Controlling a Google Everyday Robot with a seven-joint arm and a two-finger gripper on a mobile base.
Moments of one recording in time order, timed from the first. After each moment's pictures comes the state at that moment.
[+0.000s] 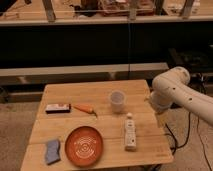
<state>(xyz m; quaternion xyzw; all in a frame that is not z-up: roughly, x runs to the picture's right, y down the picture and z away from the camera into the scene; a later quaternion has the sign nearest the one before) 0.244 0.115 0.707 -0.28 -0.03 -0.16 0.95</state>
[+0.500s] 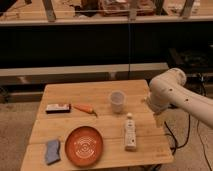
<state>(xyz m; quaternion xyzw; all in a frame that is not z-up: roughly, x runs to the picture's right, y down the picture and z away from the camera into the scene) 0.238 0.119 0.716 -0.27 -0.04 -0.19 0.94</state>
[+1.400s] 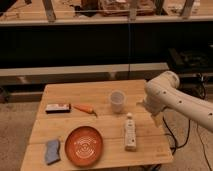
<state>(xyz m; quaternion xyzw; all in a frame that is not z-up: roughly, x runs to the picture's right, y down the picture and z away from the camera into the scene) 0.227 0.128 0.738 -0.27 -0.06 -0.29 0.92</state>
